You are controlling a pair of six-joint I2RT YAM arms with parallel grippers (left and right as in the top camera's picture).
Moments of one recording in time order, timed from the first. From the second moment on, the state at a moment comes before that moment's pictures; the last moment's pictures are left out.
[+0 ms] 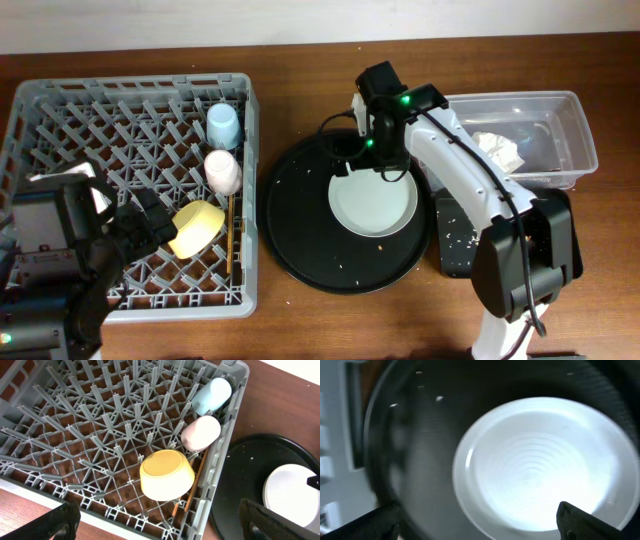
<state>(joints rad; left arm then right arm) 0.08 1.00 1.48 -1.35 -0.11 -0.31 0.39 1.97 1.69 -1.08 -0.23 0.23</state>
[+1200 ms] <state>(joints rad) -0.98 2.06 1.47 -0.41 -0.11 -0.25 -0.04 1.84 1.98 -1.33 0.20 0.18</state>
